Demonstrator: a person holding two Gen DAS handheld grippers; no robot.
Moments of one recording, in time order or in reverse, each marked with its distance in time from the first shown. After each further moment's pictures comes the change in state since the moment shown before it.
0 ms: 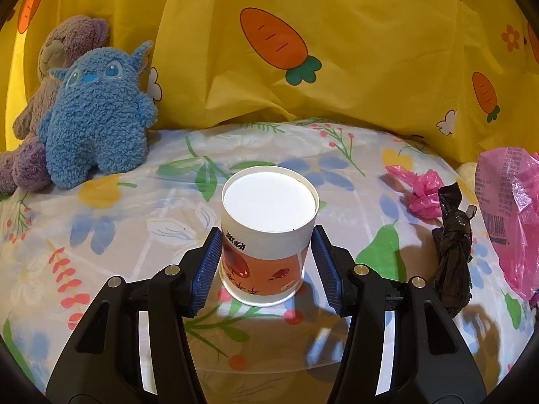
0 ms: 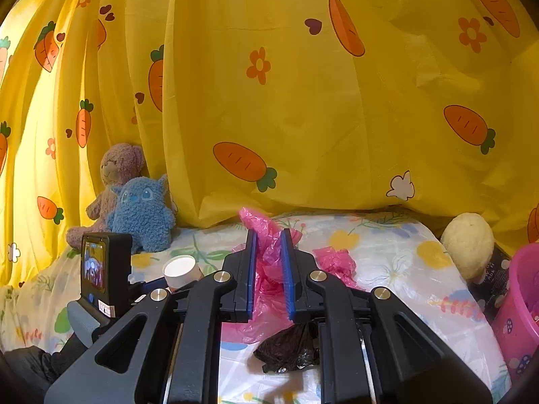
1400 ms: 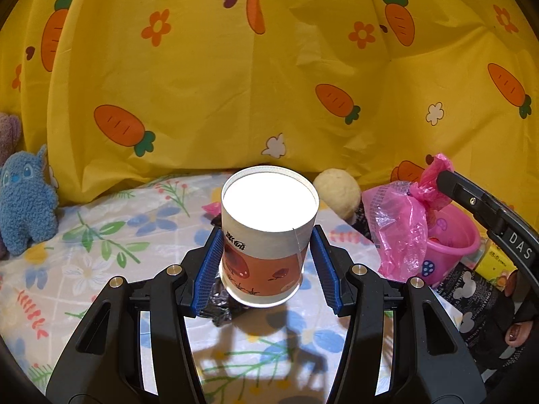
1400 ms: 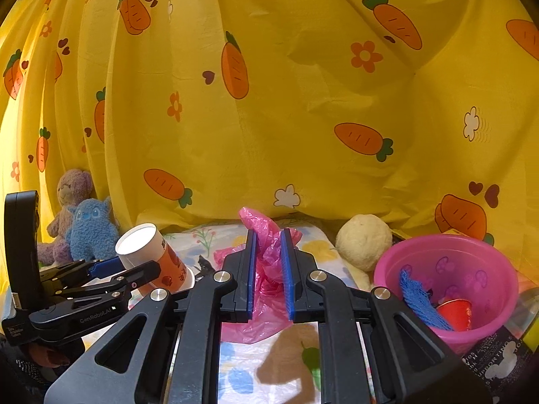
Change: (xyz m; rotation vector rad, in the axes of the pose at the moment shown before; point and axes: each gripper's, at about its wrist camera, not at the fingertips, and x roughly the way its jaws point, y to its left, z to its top) left arm -0.132 -0.167 -0.007 0.236 -0.154 -0.359; right arm -0.118 -0.091 -0.010 0.059 -0.077 -0.265
